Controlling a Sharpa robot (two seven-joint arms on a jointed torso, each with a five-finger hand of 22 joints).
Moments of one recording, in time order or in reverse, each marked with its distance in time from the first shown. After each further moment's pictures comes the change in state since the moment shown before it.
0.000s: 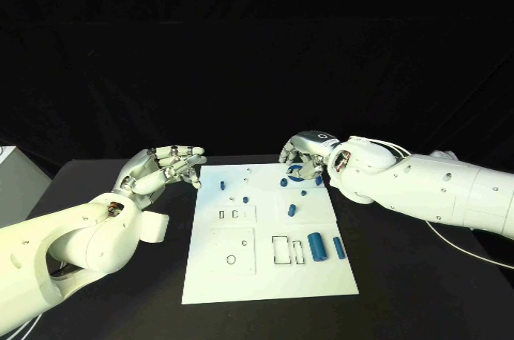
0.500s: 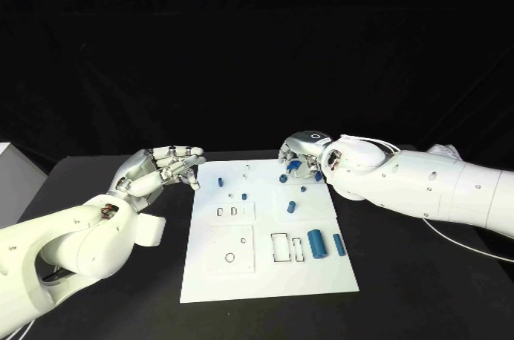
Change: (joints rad) left arm 0.003 -0.010 0.003 0.034 -0.001 0.014 -0.011; left_hand -0.004 -0.004 0.000 0.000 0.000 0.000 0.000 -0.004 0.002 -0.002 0.002 0.000 0.000 0.000 0.000 0.011 0.004 0.000 -0.011 0.004 0.018 0.011; right arm -0.007 0.027 -0.001 -0.040 -0.074 0.044 -0.047; right_hand 0.006 -0.006 -0.006 0.012 0.002 -0.002 -0.002 -0.004 0.011 -0.001 -0.001 0.000 0.003 0.000 0.000 0.133 0.124 0.000 0.009 0.001 0.054 0.072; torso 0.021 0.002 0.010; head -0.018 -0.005
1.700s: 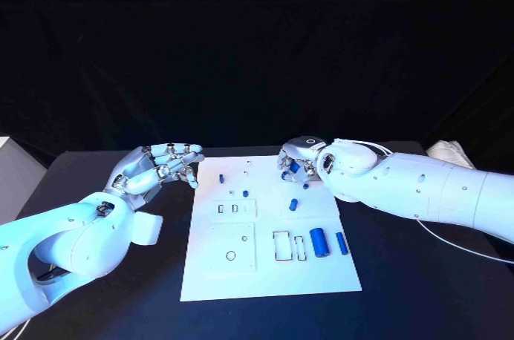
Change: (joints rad) left arm 0.014 -0.006 0.001 0.010 -0.001 0.012 -0.011; left_hand 0.000 0.000 0.000 0.000 0.000 -0.004 0.004 0.000 0.001 -0.002 0.001 0.001 0.000 -0.007 0.000 0.003 0.001 0.000 -0.007 0.000 0.004 0.006; right arm -0.020 0.027 0.000 -0.043 -0.012 0.041 -0.007; right_hand 0.020 0.020 0.028 0.022 0.025 0.011 -0.003 0.008 0.019 0.012 -0.003 0.000 0.005 0.000 0.000 0.062 0.051 -0.015 0.014 0.000 0.047 0.067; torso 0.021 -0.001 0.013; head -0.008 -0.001
